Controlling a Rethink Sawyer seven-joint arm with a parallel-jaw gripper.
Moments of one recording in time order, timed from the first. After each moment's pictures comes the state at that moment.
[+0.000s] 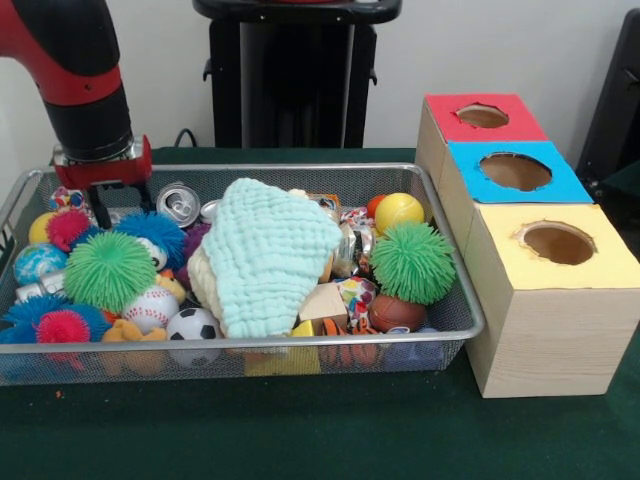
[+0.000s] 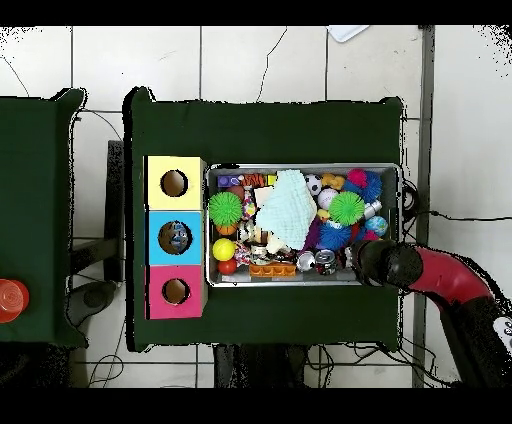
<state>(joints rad) -0.97 -0.47 0.38 1.65 -0.60 0.63 1.41</state>
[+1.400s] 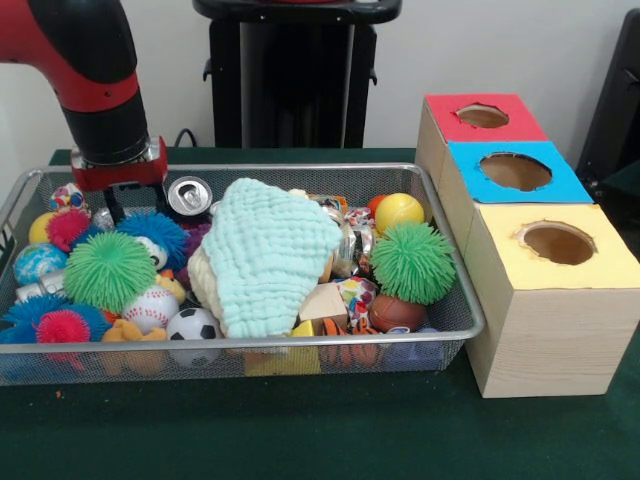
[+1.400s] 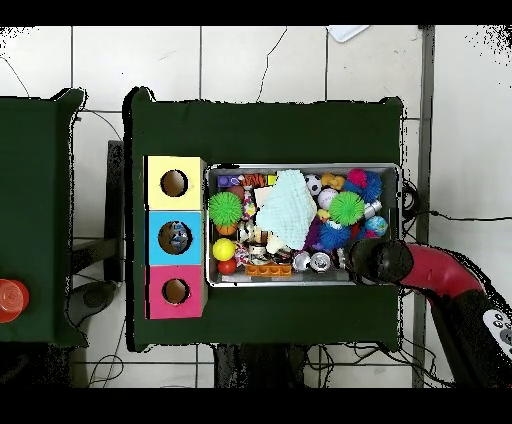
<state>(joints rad) -0.92 -0.47 0.37 1.64 -0.59 0.68 1.41</state>
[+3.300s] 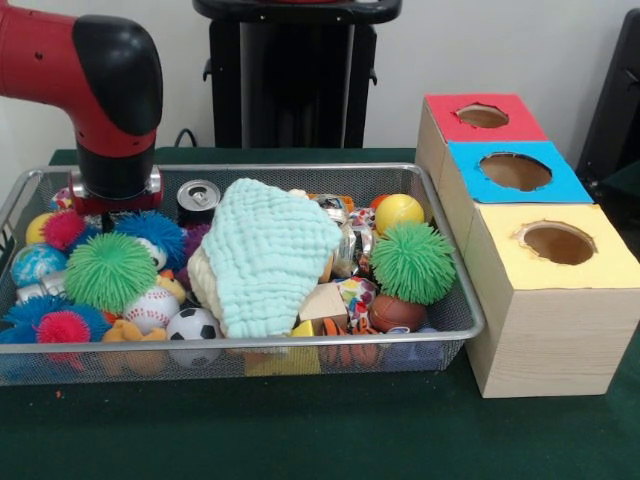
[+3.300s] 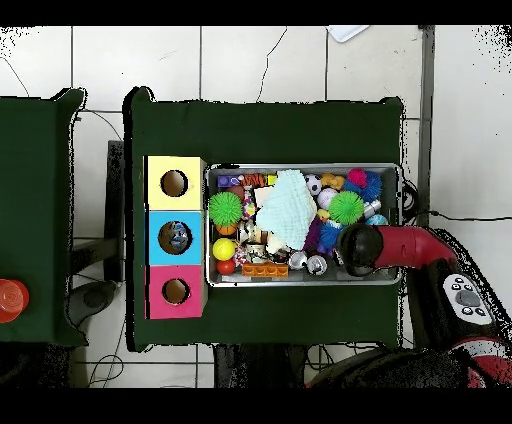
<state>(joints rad) -0.69 -0.37 0.16 1.45 -0.69 0.75 1.41</state>
